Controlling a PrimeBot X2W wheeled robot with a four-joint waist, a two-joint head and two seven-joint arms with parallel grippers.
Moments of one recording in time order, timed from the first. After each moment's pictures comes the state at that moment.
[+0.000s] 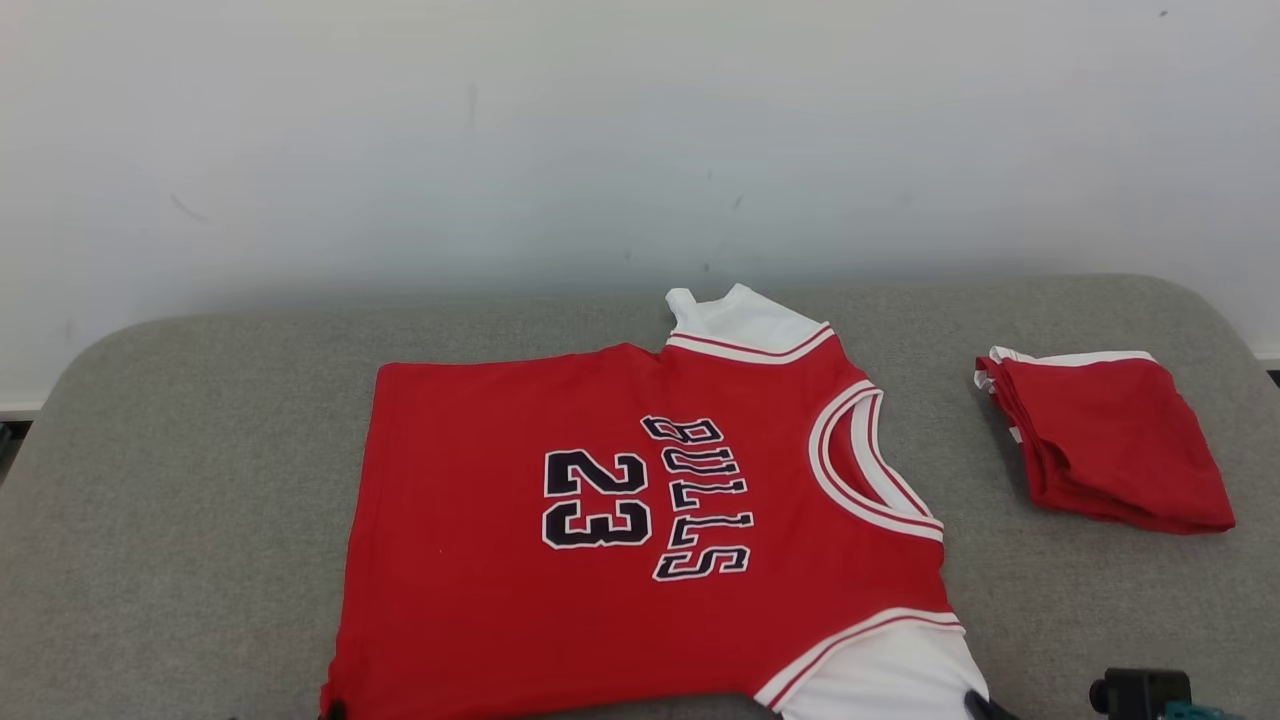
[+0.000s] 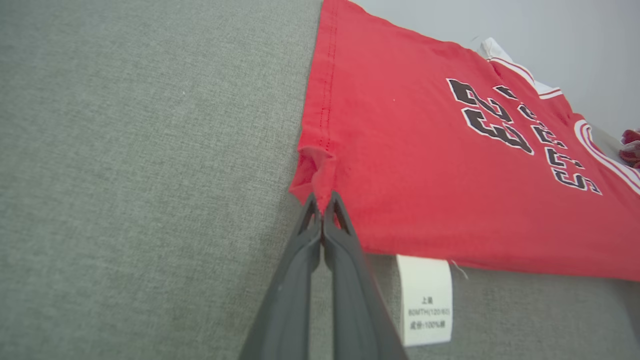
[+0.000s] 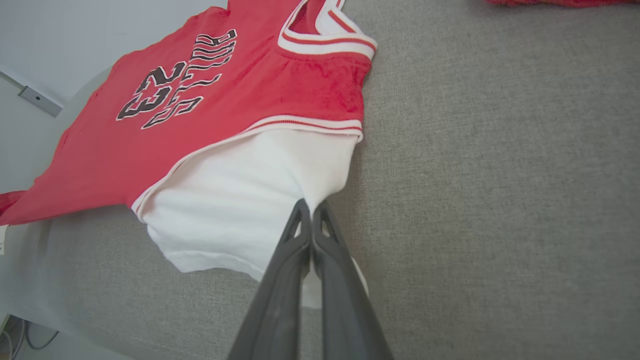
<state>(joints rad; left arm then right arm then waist) -0.12 0.30 -0.58 0.59 -0.82 0.08 -0.25 -0.03 -0.49 0.62 0.31 1.05 -0.03 -0.12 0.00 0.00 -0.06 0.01</state>
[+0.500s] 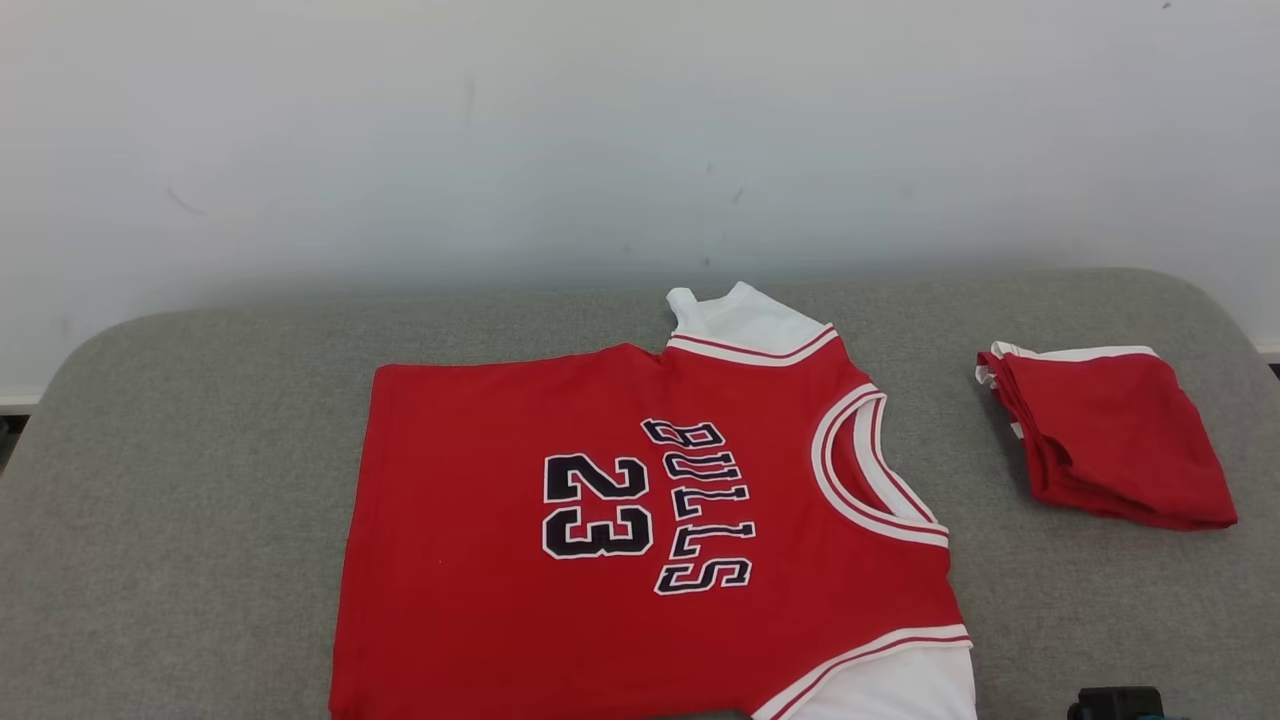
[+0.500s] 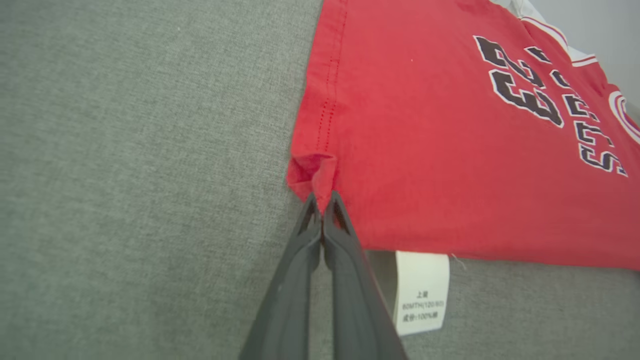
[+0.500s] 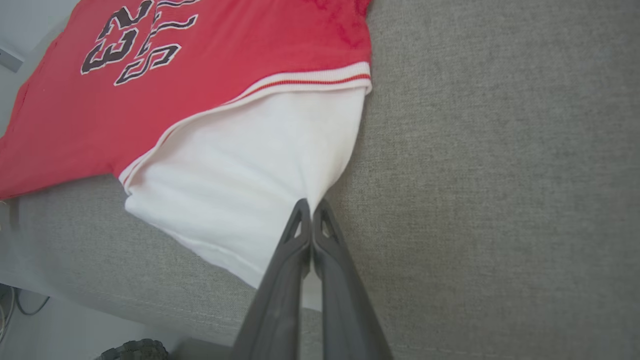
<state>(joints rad) -0.11 0.28 -0.60 0.62 -0.82 0.10 -0.21 0.00 -0.50 0.66 0.29 1.05 -0.09 -0.04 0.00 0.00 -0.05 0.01</state>
